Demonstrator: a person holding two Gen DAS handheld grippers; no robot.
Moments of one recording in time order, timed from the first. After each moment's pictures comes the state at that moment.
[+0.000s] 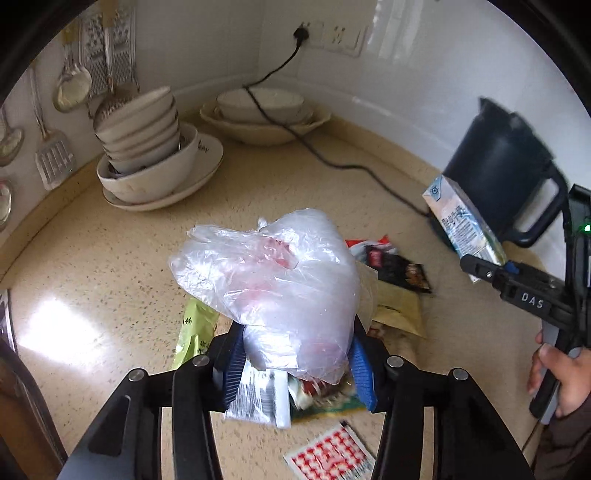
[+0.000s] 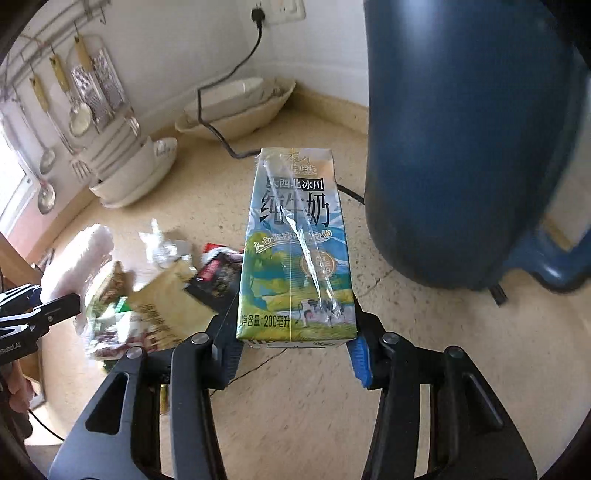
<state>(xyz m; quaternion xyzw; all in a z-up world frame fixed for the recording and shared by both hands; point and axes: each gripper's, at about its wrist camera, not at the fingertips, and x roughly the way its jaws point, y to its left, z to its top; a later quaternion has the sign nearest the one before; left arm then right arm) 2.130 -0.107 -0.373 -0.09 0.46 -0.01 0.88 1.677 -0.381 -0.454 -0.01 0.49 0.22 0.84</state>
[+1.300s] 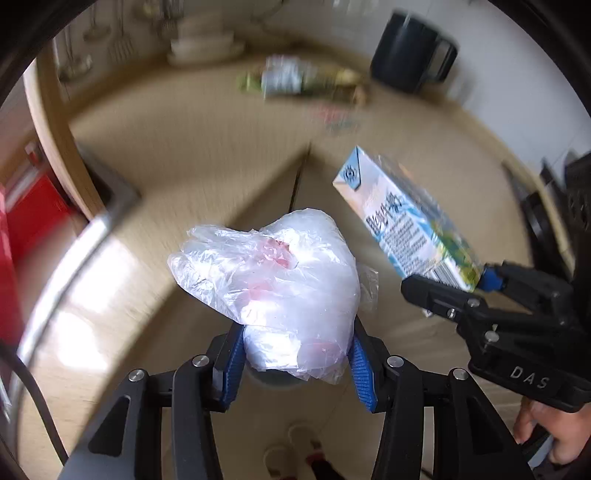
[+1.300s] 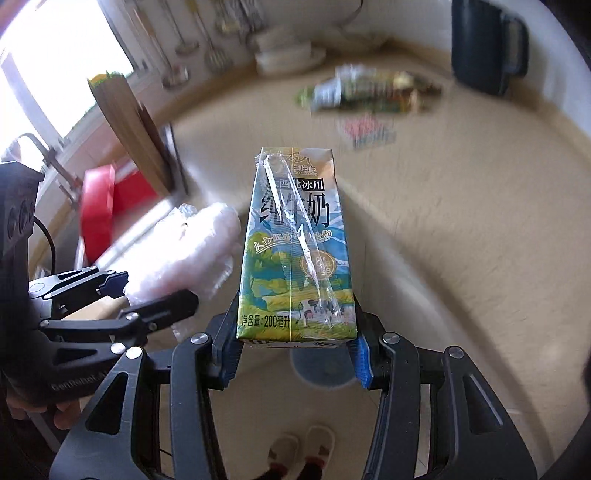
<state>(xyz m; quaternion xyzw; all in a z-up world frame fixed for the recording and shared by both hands) 1.767 -0.042 -0.460 -0.07 0.55 -0.05 0.83 1.259 -0.275 -0.449 0.00 0.54 0.26 0.80</state>
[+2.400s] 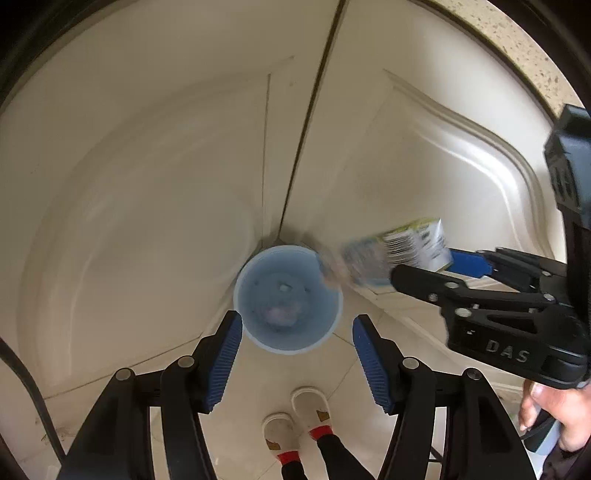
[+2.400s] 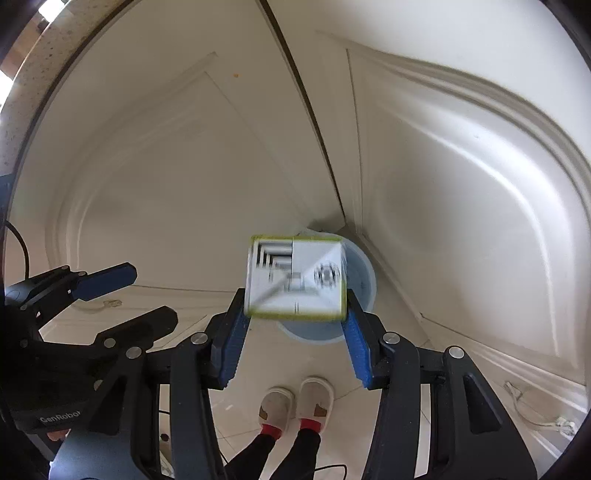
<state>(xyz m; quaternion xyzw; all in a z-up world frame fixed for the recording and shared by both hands) 1.794 -0.057 -0.629 -0.06 0.63 -0.04 0.78 1.284 -0.280 -0.665 -0.01 0.66 0.25 0.71</state>
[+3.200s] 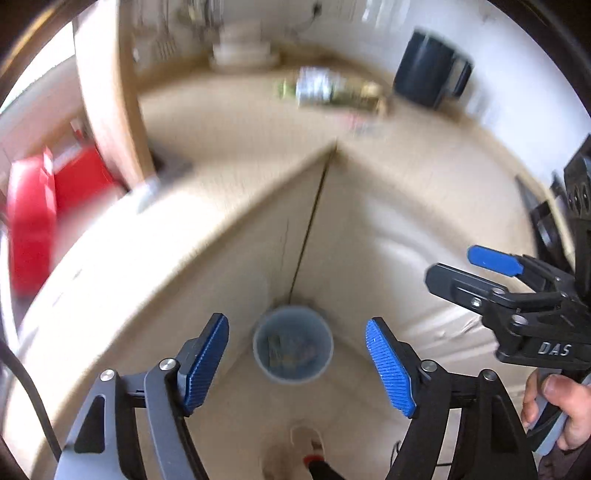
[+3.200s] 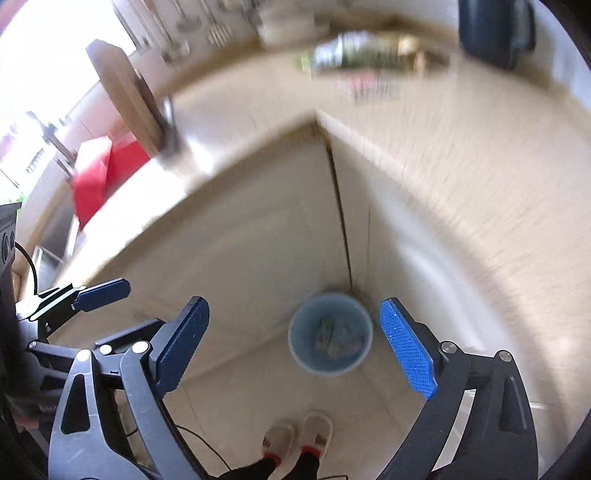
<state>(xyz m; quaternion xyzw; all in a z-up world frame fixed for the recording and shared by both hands) 1.667 -0.055 -0.401 -0.06 0.47 0.01 0.88 1.227 -0.292 -0.460 -0.01 0.54 0.27 0.80</state>
